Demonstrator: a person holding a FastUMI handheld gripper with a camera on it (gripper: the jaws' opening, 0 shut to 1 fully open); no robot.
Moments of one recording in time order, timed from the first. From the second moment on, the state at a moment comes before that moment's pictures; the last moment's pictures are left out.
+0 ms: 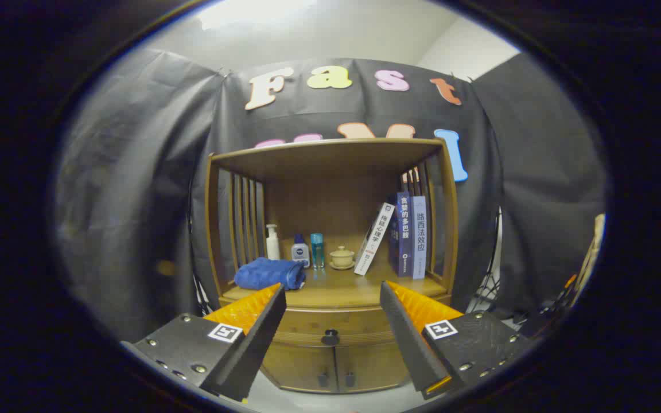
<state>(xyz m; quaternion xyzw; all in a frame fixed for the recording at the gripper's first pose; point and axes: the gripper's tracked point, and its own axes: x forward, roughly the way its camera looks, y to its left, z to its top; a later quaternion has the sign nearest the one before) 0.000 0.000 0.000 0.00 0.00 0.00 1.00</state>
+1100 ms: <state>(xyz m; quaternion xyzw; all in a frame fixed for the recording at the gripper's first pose) 0.061 -0.018 -0.020 -0.06 -0.01 -0.04 1.00</state>
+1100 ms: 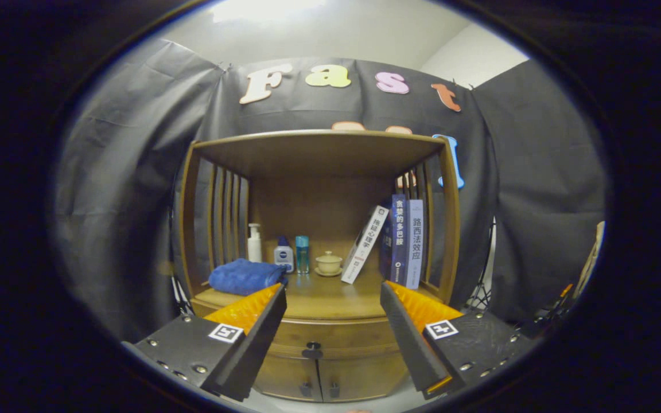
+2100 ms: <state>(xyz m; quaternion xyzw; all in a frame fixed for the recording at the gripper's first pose) 0.173 -0.003 -0.203 -0.05 0.10 -0.03 0.99</state>
